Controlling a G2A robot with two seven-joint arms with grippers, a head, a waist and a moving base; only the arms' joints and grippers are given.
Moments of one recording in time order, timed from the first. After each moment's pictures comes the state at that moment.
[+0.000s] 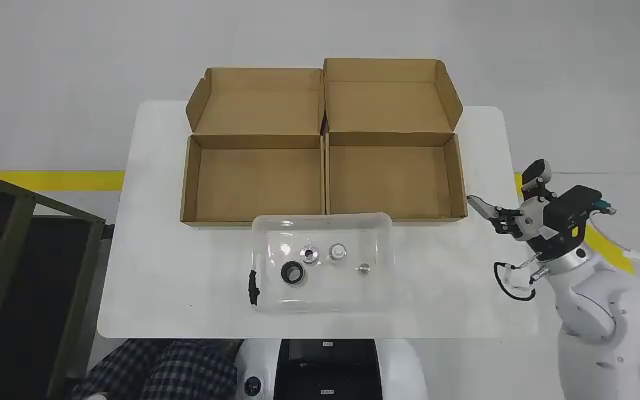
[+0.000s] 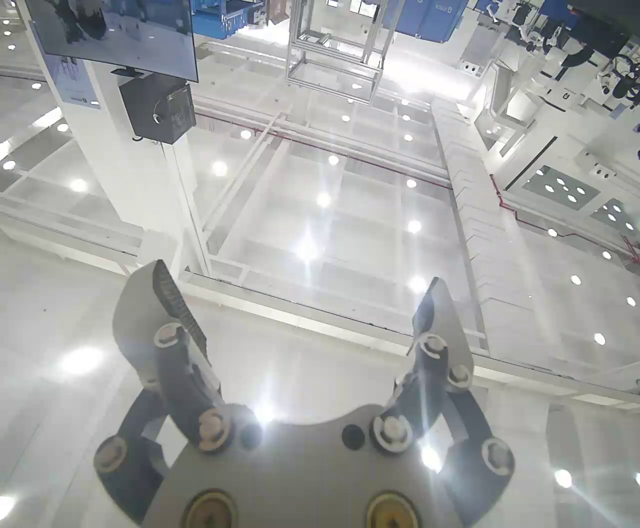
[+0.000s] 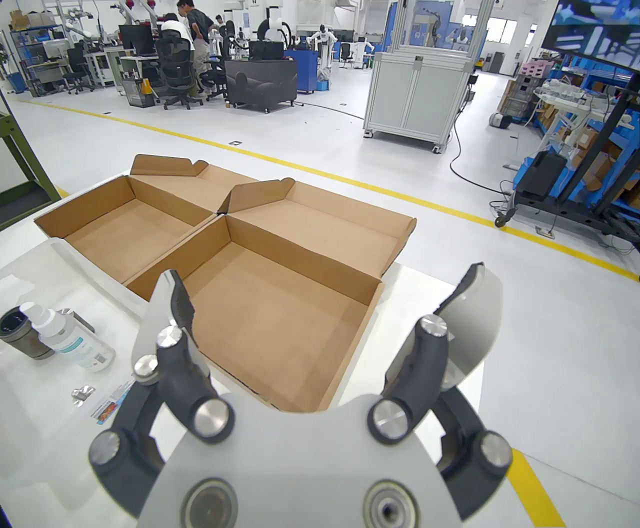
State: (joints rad) left arm -0.11 -0.30 -0.54 -1.19 3.07 0.29 0.07; right arm -1.54 -1.21 1.87 -1.92 -1.11 -0.70 0.08
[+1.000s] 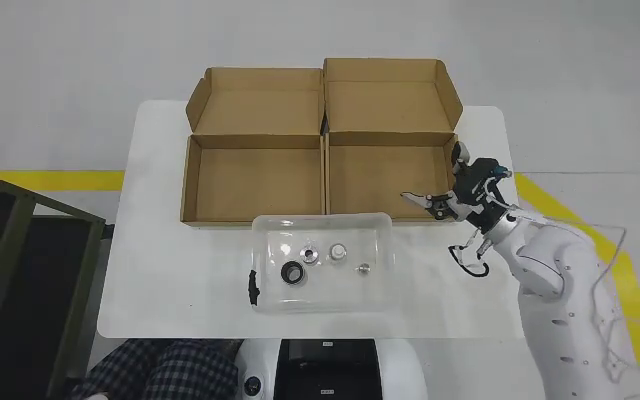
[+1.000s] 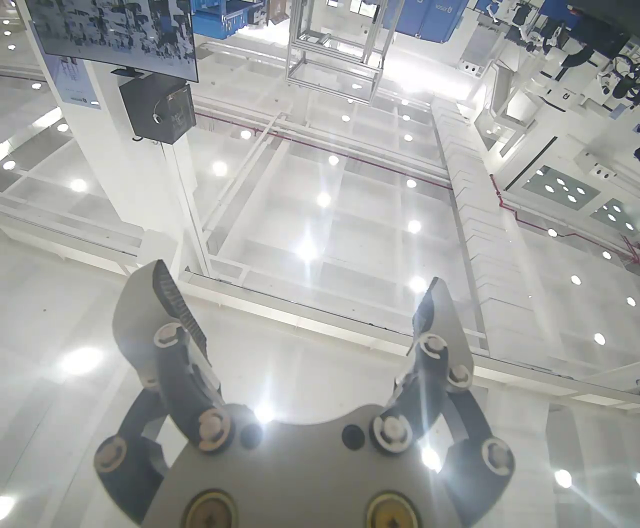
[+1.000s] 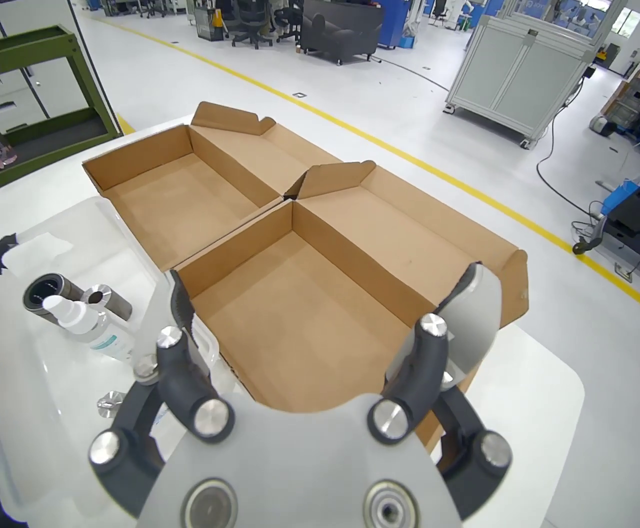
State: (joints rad) left arm -0.11 -0.30 -0.54 -1.19 3.07 0.29 0.07; right arm -1.30 -1.19 1.57 -1.86 -1.18 -0.72 0.30
